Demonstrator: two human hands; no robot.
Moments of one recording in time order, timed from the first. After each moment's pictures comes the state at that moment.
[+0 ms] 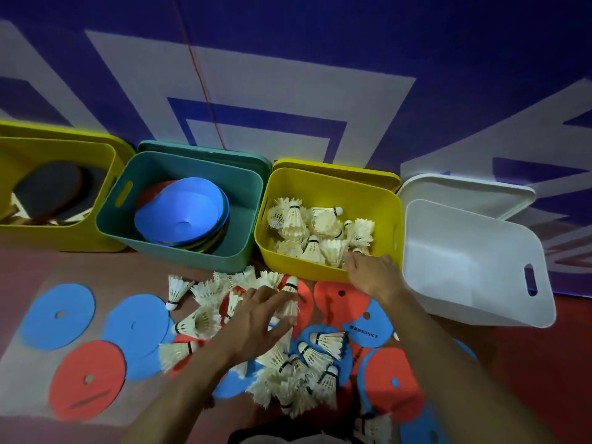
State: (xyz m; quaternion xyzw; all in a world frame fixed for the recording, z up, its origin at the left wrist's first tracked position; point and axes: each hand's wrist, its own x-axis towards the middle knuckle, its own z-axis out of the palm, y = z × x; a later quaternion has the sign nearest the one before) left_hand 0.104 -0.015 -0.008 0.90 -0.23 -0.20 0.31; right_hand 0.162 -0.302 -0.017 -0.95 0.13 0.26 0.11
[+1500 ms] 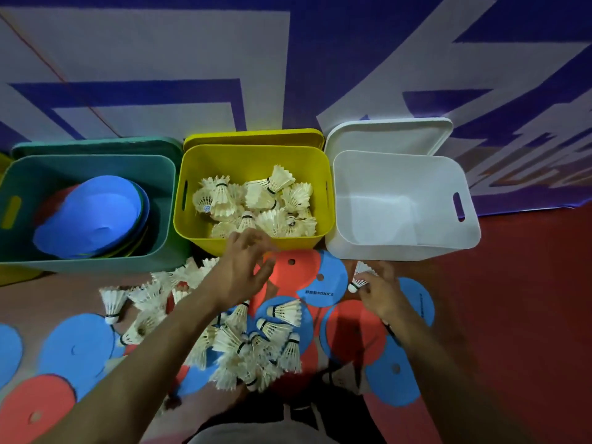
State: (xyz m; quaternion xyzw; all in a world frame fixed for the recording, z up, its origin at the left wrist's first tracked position) left_hand 0.150 -0.111 -0.002 0.88 -0.34 -0.14 0.30; right_hand 0.000 -0.414 -0.087 -0.92 0.28 0.18 0.23
